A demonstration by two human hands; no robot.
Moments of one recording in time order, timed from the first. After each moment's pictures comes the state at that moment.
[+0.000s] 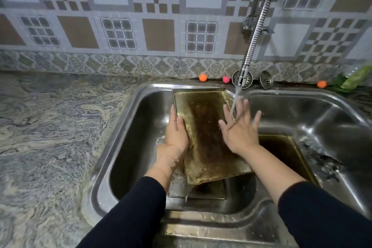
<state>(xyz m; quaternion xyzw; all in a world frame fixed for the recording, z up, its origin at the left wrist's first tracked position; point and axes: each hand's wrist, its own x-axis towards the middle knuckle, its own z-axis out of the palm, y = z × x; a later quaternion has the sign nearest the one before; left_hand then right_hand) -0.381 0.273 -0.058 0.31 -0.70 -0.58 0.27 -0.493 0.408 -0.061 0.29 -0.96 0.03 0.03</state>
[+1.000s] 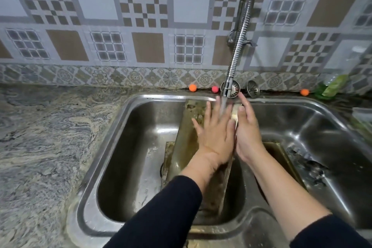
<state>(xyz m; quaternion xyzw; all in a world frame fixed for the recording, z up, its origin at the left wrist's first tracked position) -0.437 0.355 -0.027 0.12 -0.94 -0.27 0.18 -0.482 0.422 -0.011 0.14 -0.63 0.76 -0.08</state>
